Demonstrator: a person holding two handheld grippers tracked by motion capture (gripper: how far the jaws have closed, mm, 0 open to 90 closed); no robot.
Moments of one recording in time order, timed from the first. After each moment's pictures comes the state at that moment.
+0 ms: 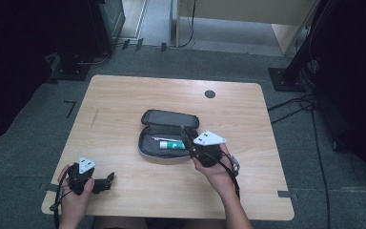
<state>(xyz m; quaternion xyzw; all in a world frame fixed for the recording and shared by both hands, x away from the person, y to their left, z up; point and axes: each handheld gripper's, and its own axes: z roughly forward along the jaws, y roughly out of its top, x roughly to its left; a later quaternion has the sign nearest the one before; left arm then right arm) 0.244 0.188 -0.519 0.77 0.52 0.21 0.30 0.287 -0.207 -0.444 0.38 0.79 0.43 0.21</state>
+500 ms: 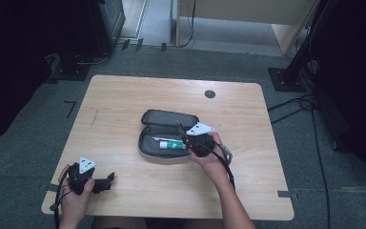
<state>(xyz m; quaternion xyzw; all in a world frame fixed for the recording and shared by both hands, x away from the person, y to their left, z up) 0.244 0.187 -0.519 0.78 0.52 0.21 0.30 0.328 -0.195 -0.466 0.38 0.83 0.36 0.21</state>
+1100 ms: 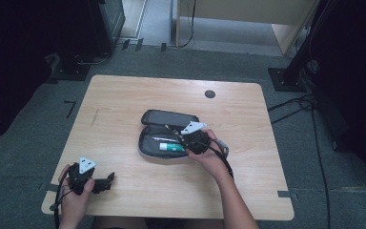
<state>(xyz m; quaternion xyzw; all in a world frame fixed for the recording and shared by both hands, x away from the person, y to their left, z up) 0.244 0.187 -0.519 0.78 0.52 0.21 0.30 0.343 -0.187 -0.473 0.34 0.86 0.33 0.18</state>
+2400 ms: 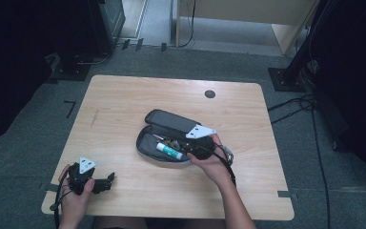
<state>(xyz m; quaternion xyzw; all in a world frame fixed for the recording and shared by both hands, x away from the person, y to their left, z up) 0.244 0.187 -0.520 0.78 0.51 0.21 0.30 0.314 -0.198 -0.456 0.35 0.83 0.40 0.19</state>
